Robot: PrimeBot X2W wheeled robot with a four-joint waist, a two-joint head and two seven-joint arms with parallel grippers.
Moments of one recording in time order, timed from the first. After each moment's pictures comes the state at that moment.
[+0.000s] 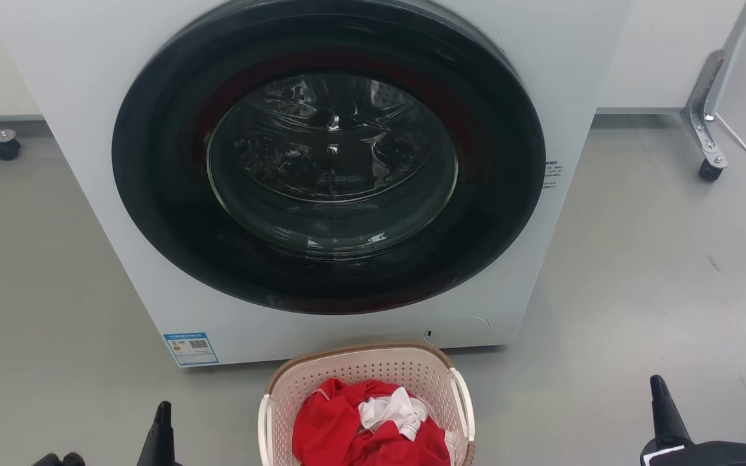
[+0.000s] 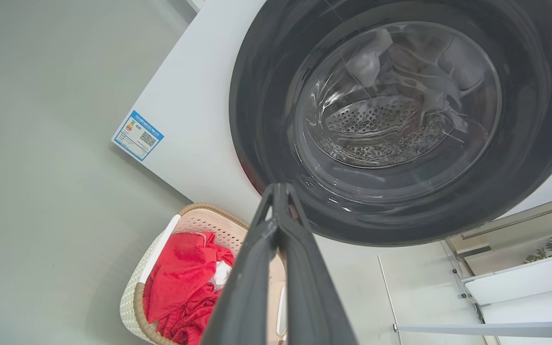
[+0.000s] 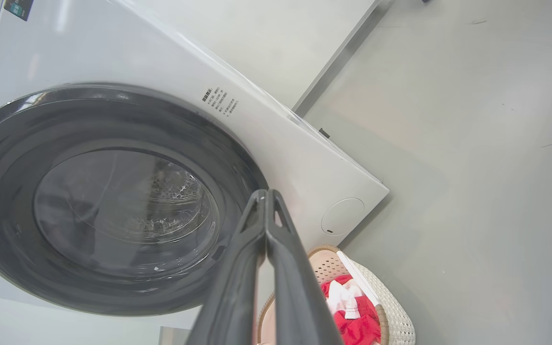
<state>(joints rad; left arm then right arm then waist) 0.06 0.05 -0.01 0.22 -0.99 -0.01 -0.04 0.03 -0.07 0.02 0.18 1.01 0.00 -0.04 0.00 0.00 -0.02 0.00</state>
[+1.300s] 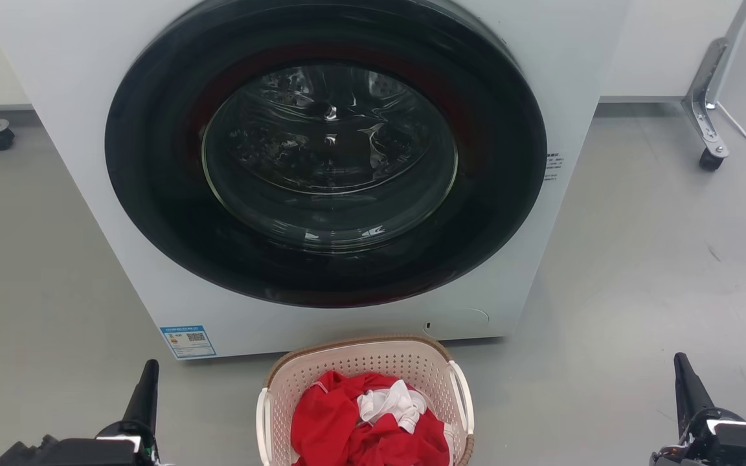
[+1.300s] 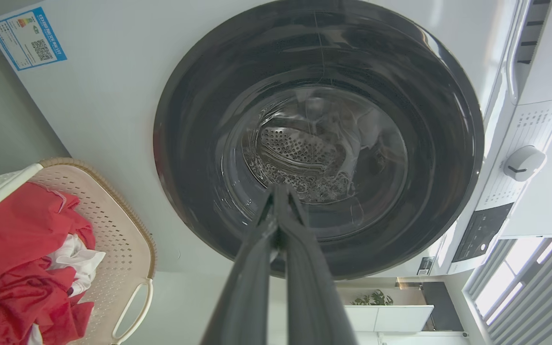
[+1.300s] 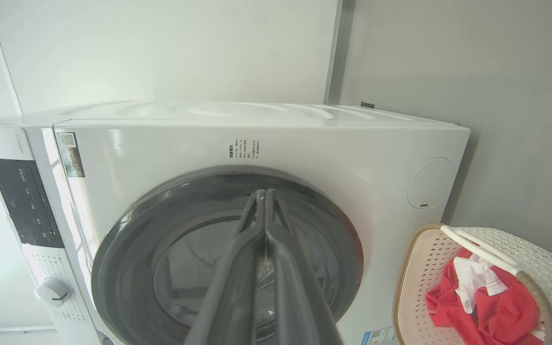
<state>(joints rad) -0.06 0.04 0.08 0.29 -1.53 -0.11 0.10 -0.07 -0.05 -0.12 0.29 1.54 0.11 0.10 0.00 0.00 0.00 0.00</state>
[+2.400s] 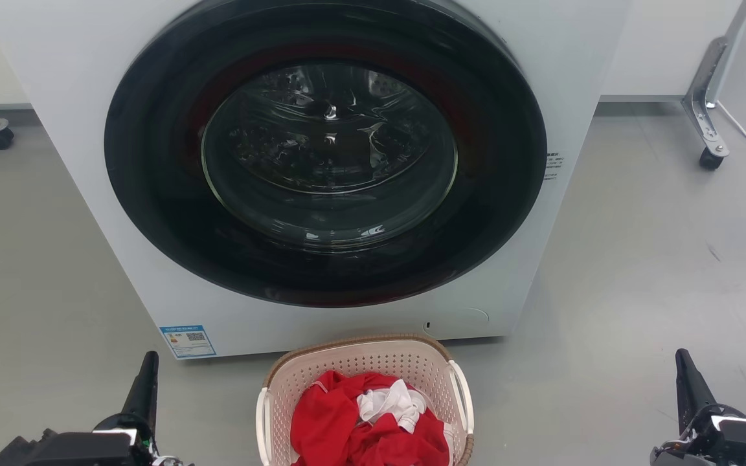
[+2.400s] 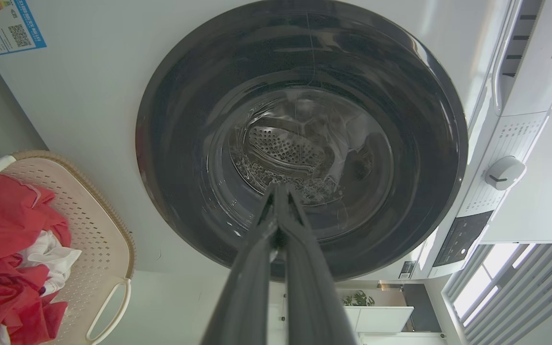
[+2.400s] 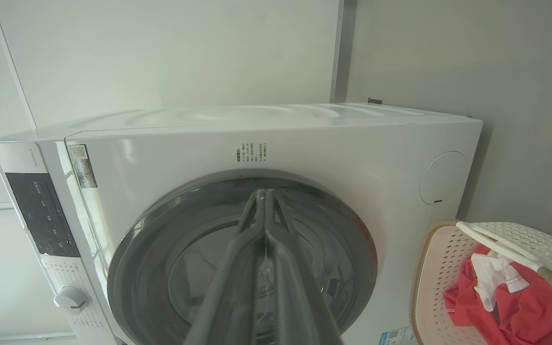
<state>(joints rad) -0.08 0.04 0.09 0.29 -1.60 -0.12 0.11 -0.09 -0.04 -0.13 0.30 1.60 0.12 0.11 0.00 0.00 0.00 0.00</state>
